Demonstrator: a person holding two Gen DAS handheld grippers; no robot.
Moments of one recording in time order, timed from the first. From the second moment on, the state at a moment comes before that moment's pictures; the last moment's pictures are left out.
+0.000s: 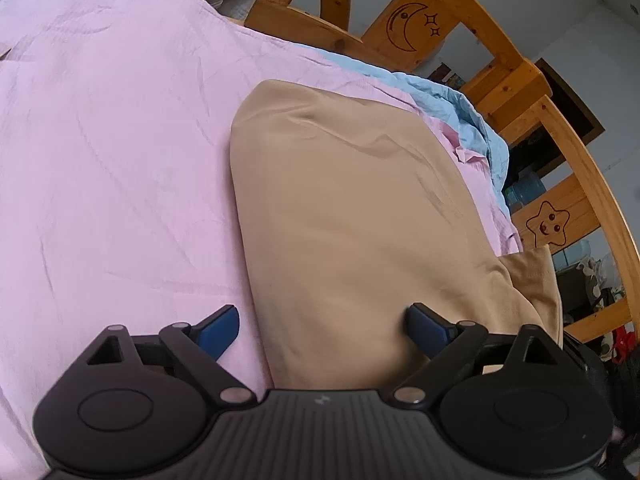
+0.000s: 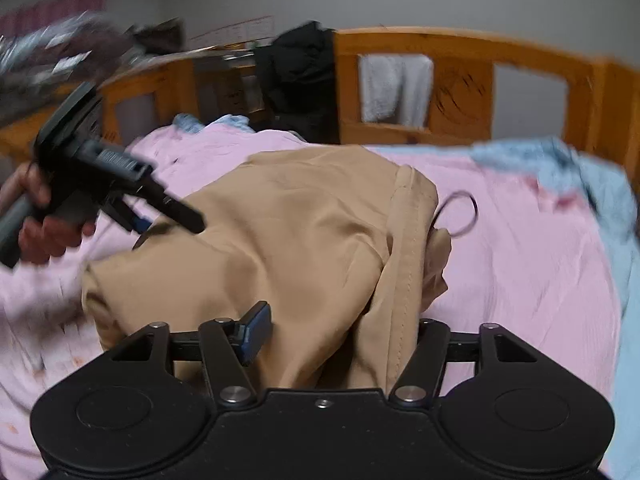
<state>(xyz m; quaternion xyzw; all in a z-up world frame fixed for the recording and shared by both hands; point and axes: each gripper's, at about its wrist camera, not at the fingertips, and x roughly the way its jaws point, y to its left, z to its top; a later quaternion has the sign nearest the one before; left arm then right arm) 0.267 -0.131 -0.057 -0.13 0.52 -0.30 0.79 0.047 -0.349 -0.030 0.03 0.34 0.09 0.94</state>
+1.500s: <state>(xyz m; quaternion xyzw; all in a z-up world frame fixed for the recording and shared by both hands) 0.262 -0.174 -0.050 -0.08 0.52 -0.26 0.81 0.061 -0.405 -0.068 0.27 0.38 0.05 0.88</state>
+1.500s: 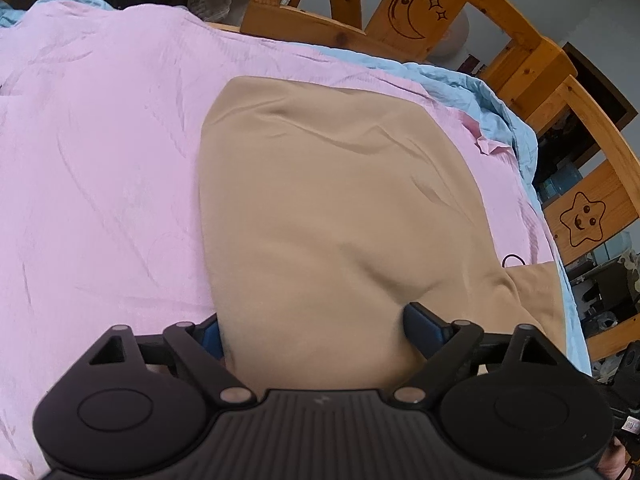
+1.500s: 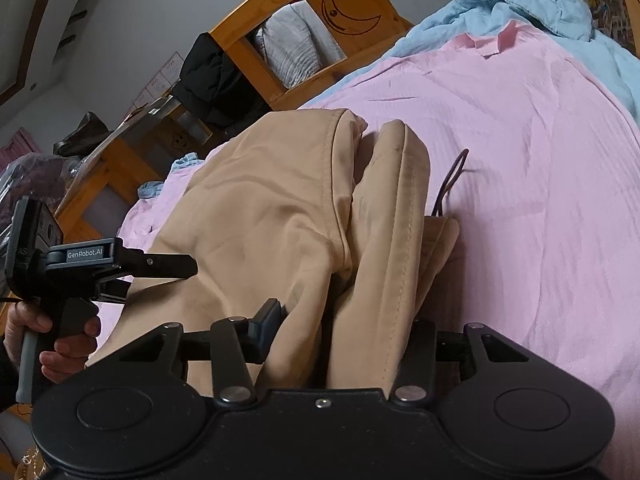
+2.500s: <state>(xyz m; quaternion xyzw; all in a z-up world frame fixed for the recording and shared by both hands) 0.278 -0.075 0.028 -0.02 0.42 -0.18 0.89 0.119 -0.245 0.007 0.17 0.23 0.12 0.95</state>
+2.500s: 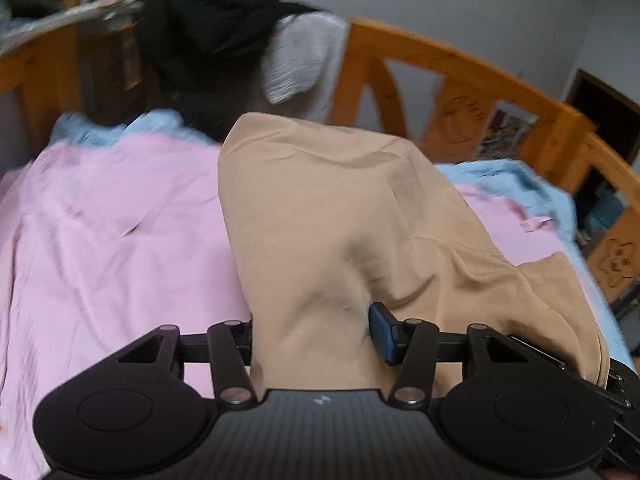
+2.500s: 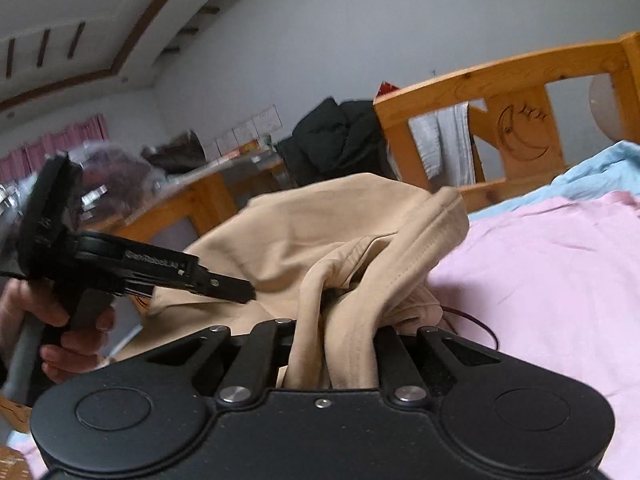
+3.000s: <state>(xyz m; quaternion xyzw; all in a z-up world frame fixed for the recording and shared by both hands) 0.242 -0.045 0.006 -0.06 0.42 -0.13 0.89 0.120 -0.245 -0.014 0.15 0.32 0.05 0.94</state>
